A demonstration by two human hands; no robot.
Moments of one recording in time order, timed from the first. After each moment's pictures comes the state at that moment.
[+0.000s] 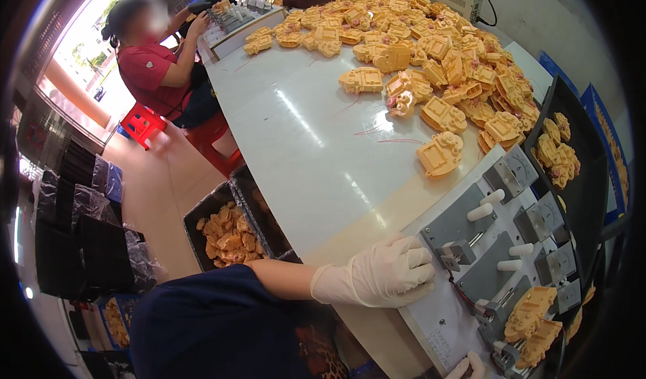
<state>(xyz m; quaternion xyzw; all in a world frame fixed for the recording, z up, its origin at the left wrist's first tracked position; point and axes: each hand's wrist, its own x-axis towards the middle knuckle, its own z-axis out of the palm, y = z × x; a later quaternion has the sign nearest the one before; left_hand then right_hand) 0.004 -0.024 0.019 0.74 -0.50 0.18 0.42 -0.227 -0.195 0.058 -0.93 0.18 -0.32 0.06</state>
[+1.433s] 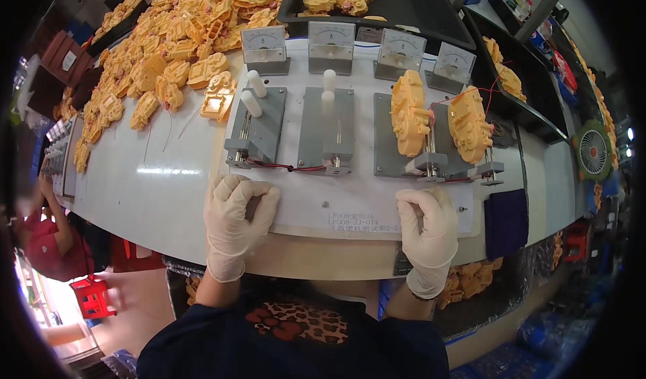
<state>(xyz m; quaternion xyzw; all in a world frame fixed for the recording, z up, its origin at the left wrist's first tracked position) 0.004 -0.027 0.025 0.75 -0.51 0.15 0.38 -0.230 -0.186 0.043 -0.85 0.32 -0.33 0.25</state>
